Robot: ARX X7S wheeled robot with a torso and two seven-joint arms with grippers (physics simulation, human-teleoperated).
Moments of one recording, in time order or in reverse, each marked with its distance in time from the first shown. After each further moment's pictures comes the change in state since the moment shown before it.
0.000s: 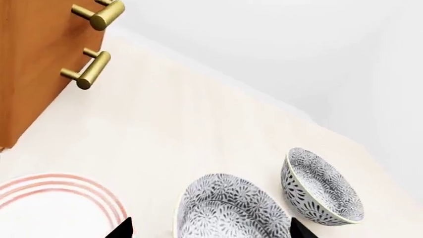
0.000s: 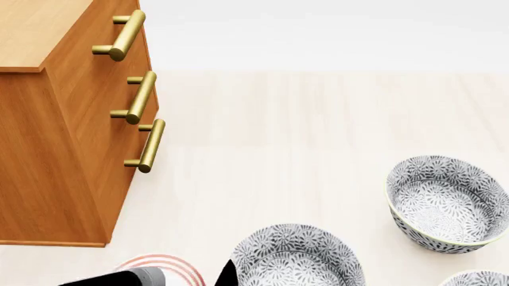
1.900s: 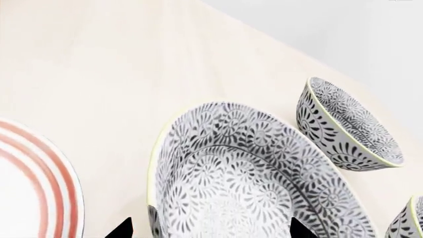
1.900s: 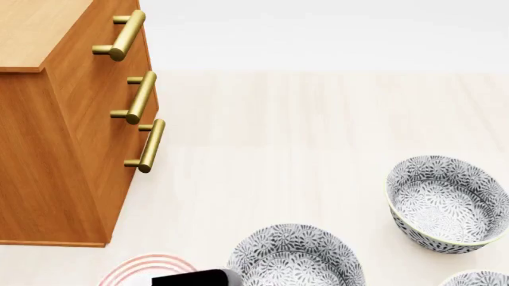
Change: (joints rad) left arm -0.143 0.003 0.182 -0.672 -0.013 0.351 0.341; right arm -0.044 0.012 0.013 -0.009 0.012 -0.046 0.002
